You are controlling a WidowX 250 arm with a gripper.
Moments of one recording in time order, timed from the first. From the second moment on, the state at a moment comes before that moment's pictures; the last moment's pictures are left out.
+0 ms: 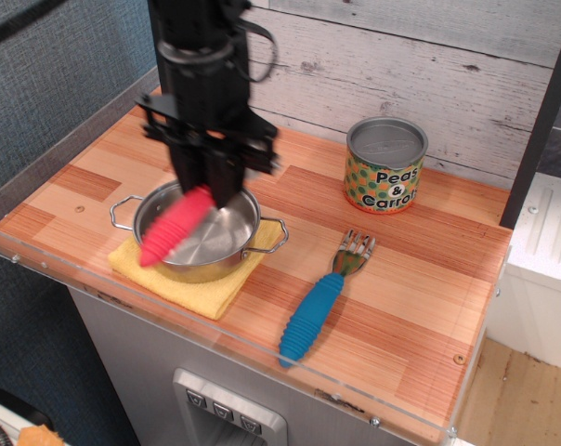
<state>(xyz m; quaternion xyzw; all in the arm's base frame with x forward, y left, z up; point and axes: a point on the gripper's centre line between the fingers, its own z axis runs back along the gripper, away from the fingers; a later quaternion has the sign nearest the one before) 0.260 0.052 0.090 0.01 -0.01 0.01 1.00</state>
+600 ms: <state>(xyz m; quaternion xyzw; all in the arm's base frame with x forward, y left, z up) 0.263 0.130 0.073 0.05 0.01 0.01 1.00</state>
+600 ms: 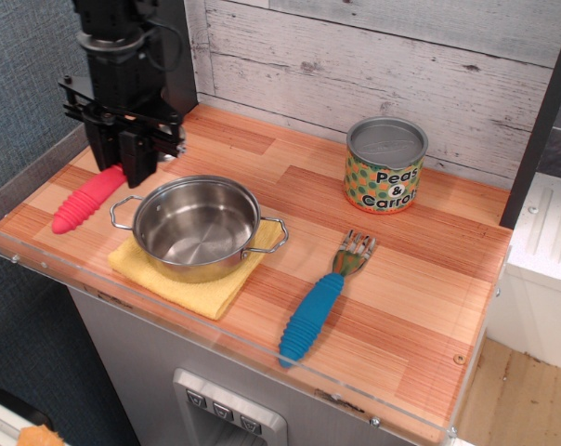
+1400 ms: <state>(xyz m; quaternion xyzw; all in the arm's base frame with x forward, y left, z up) 0.283 0.162 0.040 0.05 -0.03 0.00 1.00</state>
